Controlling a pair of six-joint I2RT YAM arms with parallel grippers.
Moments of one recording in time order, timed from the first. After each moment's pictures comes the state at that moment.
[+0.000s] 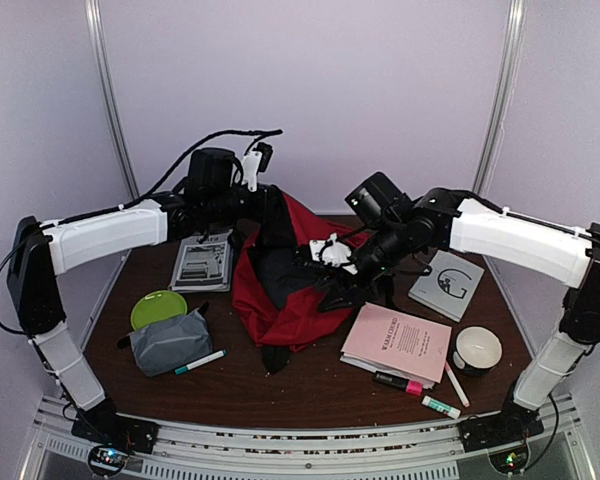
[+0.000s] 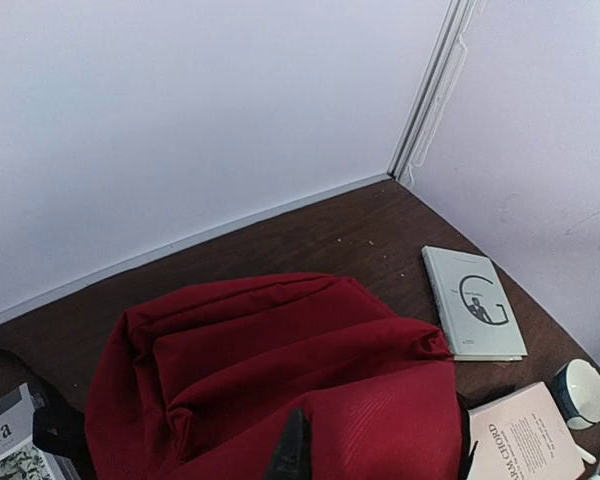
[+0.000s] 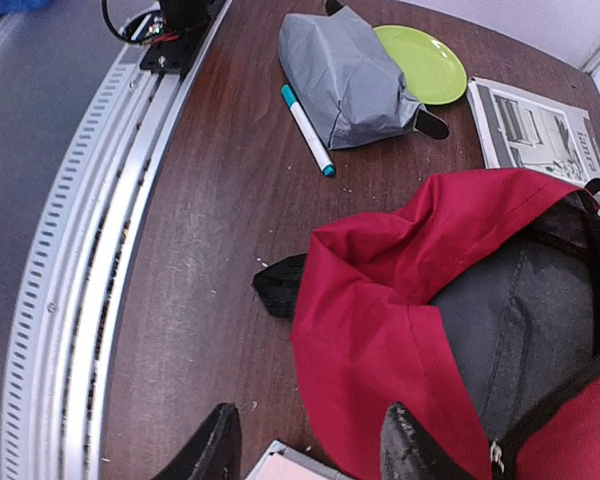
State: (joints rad) left arm -0.68 1.71 1.43 -0.02 0.09 -0.21; right arm 0.87 1.65 1.51 -0.79 -0.48 -0.70
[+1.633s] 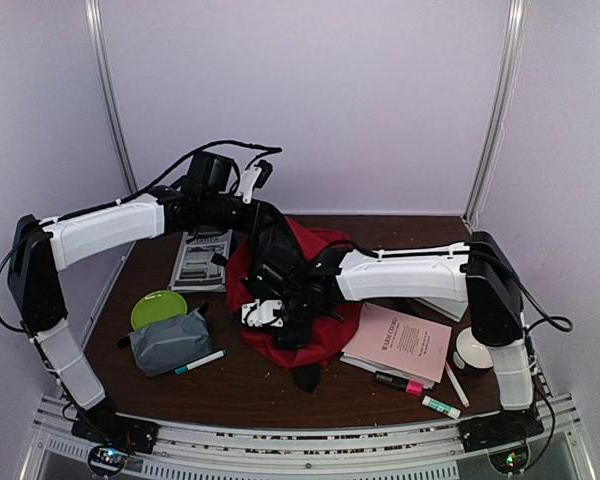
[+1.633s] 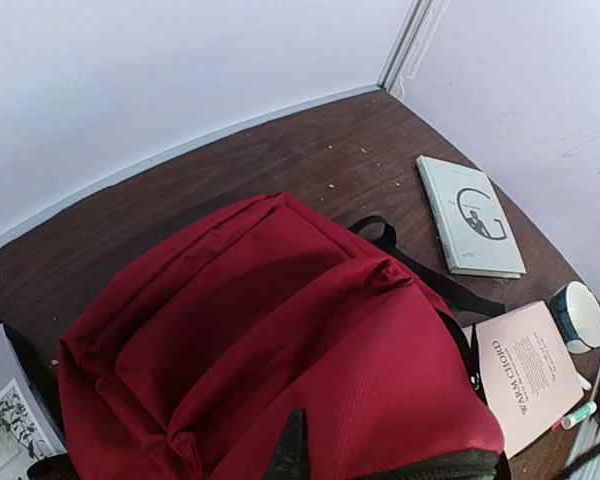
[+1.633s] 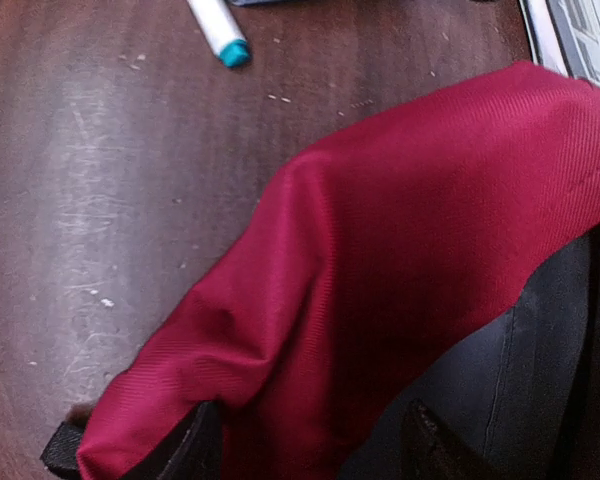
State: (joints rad) left arm -0.63 1.73 1.46 -0.27 0.23 -0.15; right arm 1.08 2.14 1.75 -0.70 0.03 -0.60
